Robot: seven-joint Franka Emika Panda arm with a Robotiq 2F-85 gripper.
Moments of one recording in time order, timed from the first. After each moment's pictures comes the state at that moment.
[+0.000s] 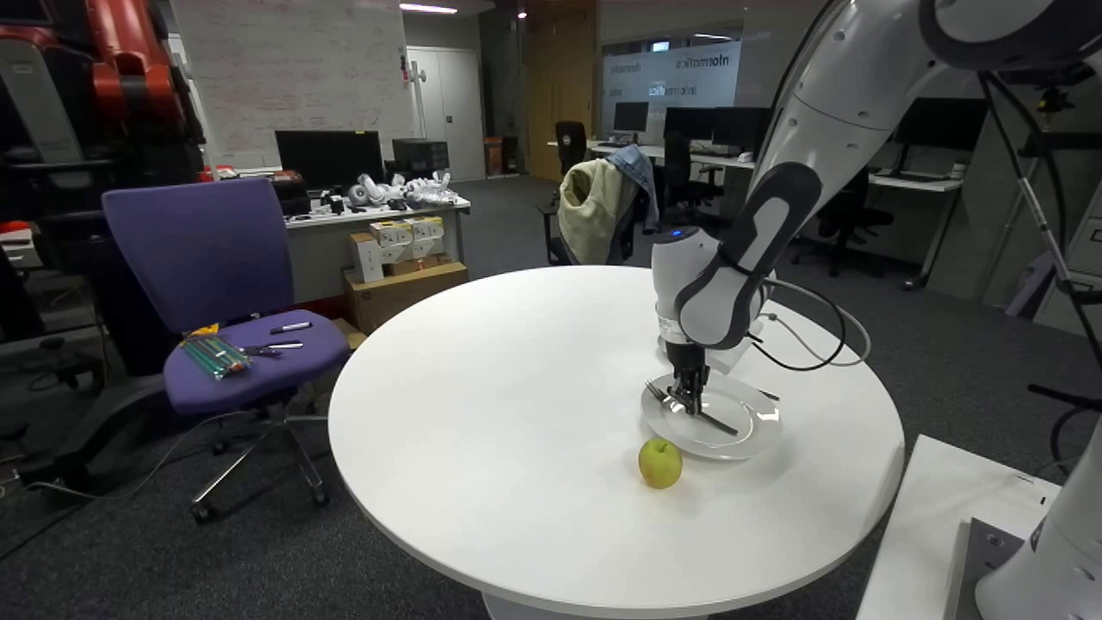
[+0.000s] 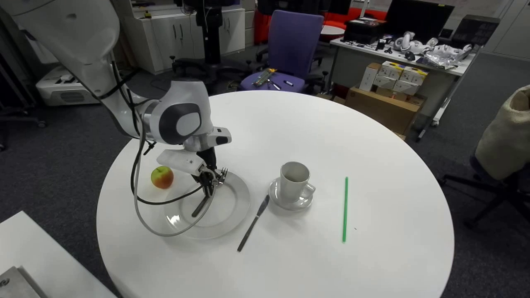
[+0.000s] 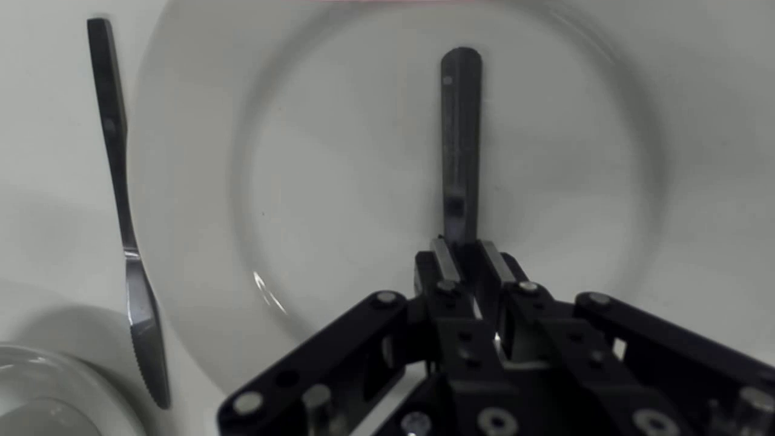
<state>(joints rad) -0.01 0.43 -0.15 -2.33 -0.27 2.66 0.05</state>
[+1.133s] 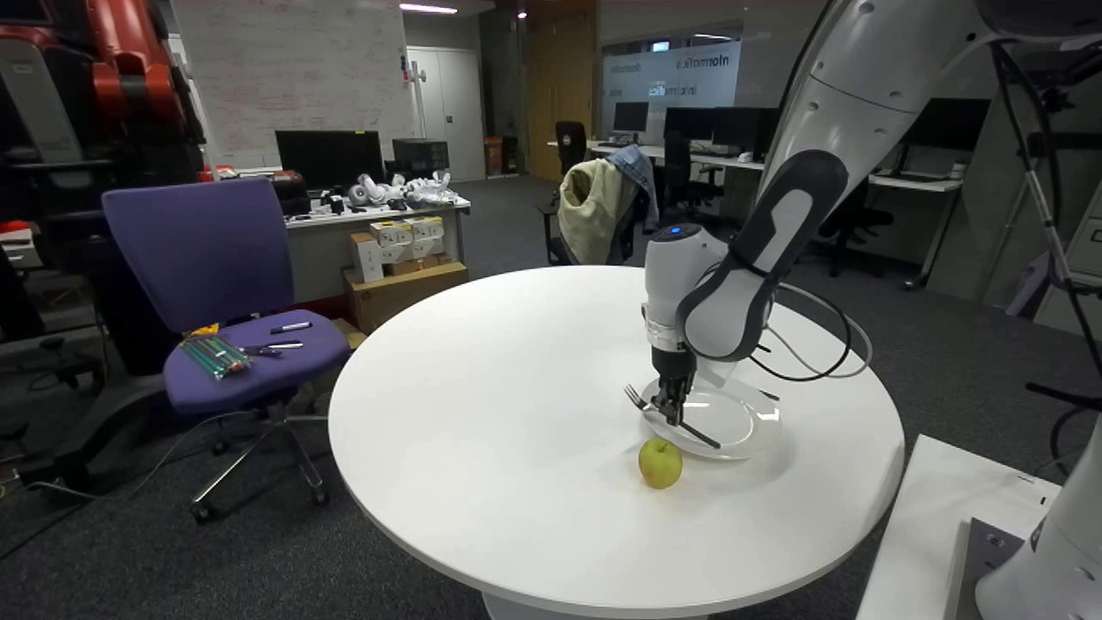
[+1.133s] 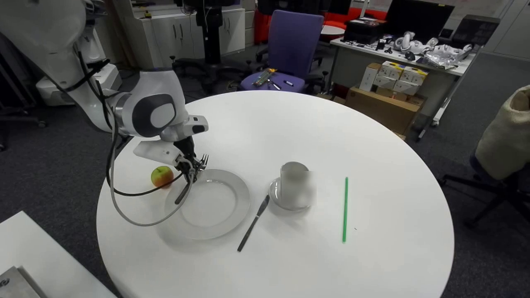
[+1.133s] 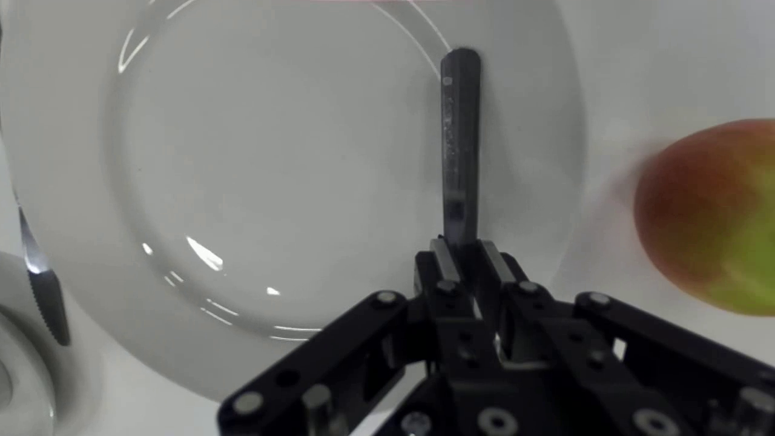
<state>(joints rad) 0.08 0.34 -0.12 -2.43 -0.25 2.75 0.09</state>
